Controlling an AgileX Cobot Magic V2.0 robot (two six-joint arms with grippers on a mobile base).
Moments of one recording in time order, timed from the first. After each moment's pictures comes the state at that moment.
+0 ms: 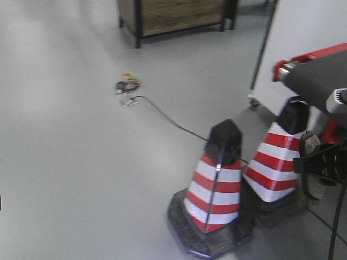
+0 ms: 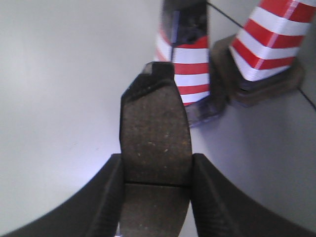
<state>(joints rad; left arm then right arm) -0.24 0.77 -0.58 0.37 0.71 -0.54 0.14 1.05 -0.84 0.03 0.76 0.07</state>
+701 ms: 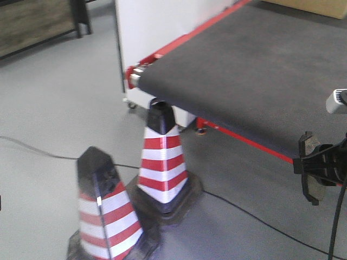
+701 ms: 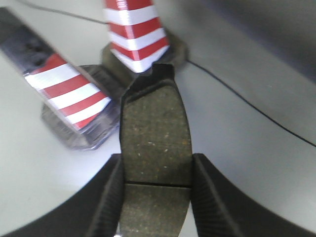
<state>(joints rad) -0.24 0.77 -0.58 0.37 0.71 -0.54 0.14 1.05 -0.84 0.03 0.76 0.07</state>
